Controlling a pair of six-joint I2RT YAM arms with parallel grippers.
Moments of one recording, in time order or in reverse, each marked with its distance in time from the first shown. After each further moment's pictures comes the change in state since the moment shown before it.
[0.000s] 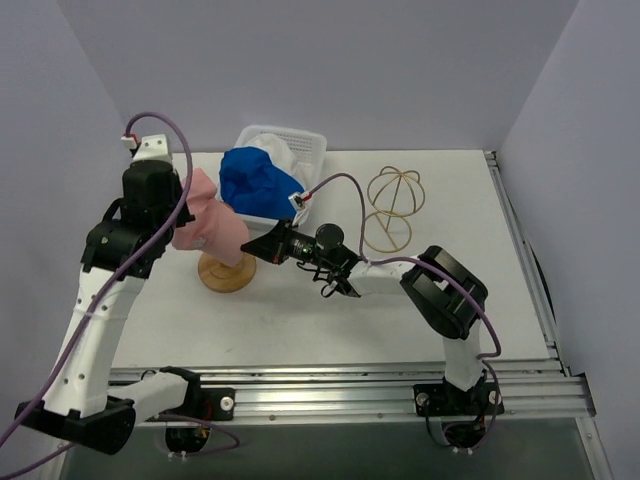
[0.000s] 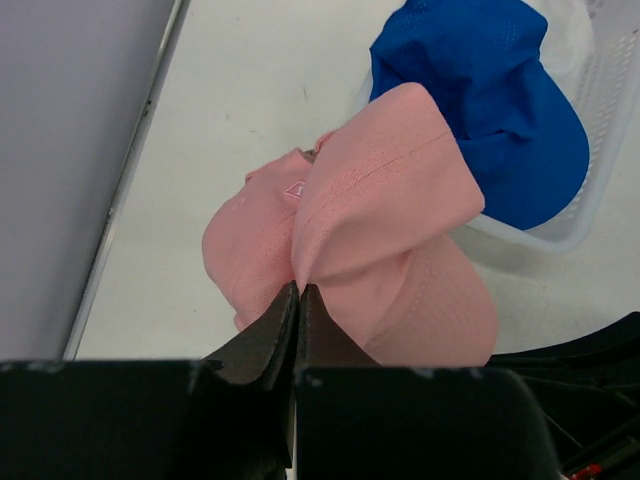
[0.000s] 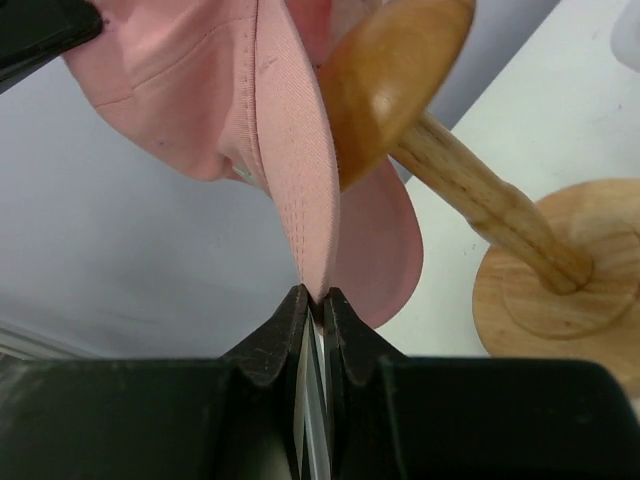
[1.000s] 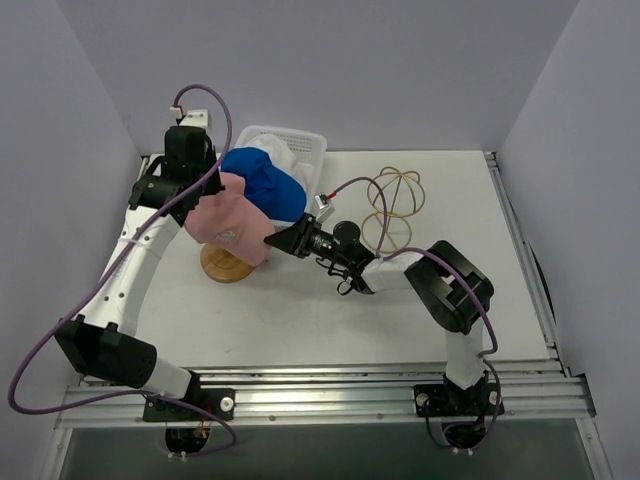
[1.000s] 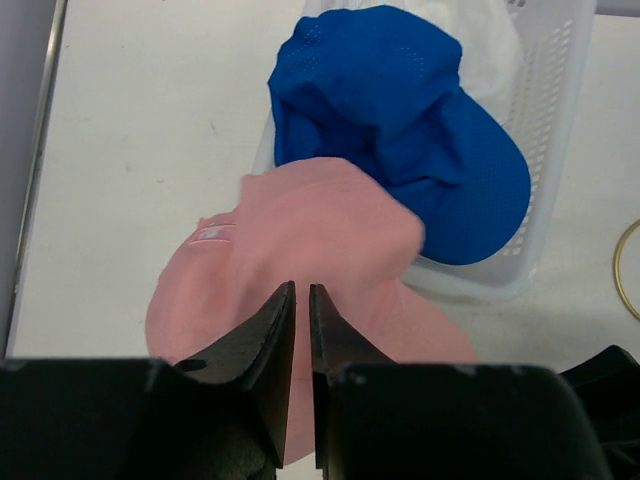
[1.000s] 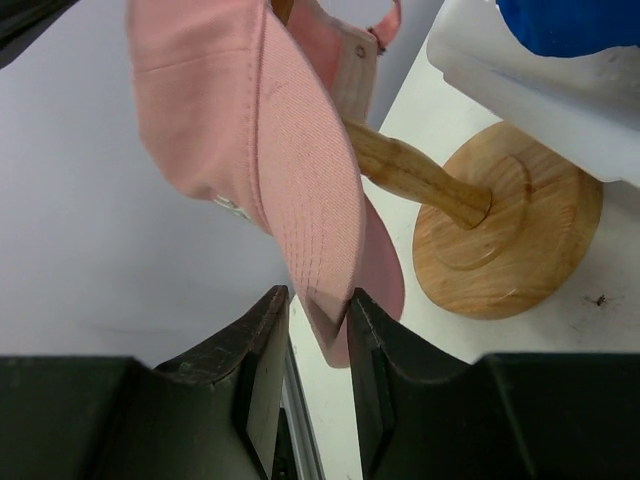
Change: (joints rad) left arm 0.018 0.358 0.112 0.163 0.158 0.037; right arm -0.119 0.005 -0.109 0.006 0.013 0.122
